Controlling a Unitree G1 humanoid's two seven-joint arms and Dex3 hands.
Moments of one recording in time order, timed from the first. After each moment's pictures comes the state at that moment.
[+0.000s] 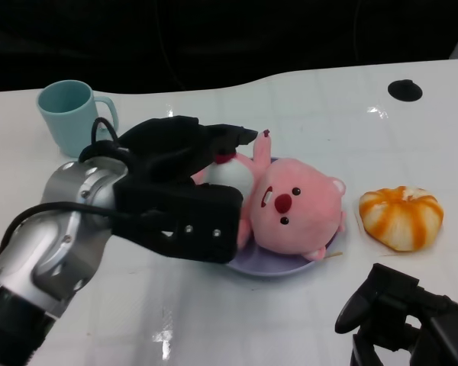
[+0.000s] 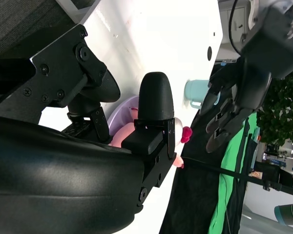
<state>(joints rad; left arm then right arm) -0.57 0.37 -0.39 0.07 0.57 0.03 -0.45 0.50 -0.11 0.16 -0.70 0.01 0.18 0.15</state>
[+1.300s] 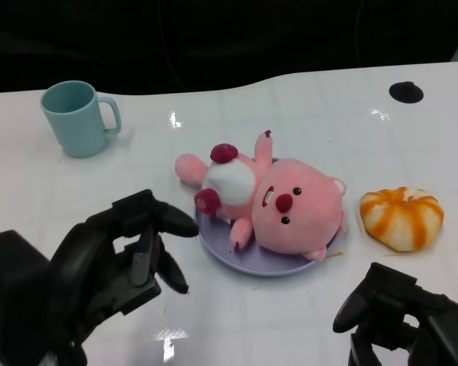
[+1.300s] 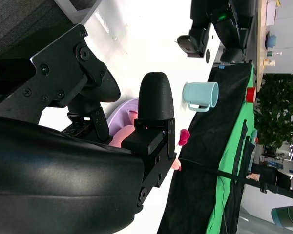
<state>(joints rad) 0.14 0.10 0.04 -0.52 -0.29 0.45 -0.24 0.50 -0.11 0.17 -0.70 0.01 0.19 0.15</state>
